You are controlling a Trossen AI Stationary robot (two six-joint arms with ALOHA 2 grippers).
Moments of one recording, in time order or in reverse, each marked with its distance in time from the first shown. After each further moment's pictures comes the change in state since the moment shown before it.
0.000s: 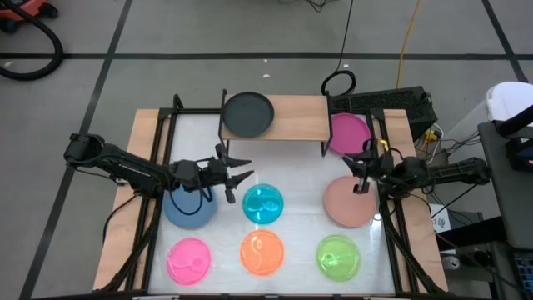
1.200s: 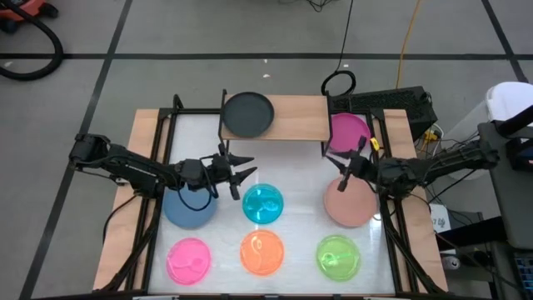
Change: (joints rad) left arm 0.038 0.076 0.001 0.058 -0.011 -0.073; right arm 0.114 0.414 0.372 -0.523 0.374 -0.041
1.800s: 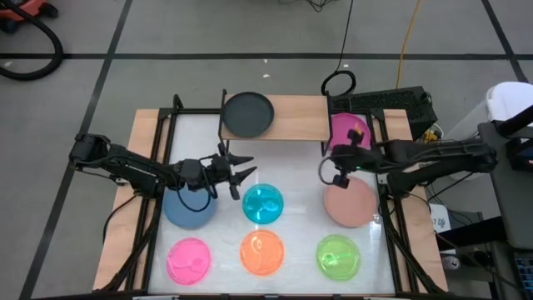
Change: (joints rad) left arm -0.008 0.000 0.000 0.021 0.001 0.028; right arm -0.187 0.363 0.518 -0.993 -0.259 0.392
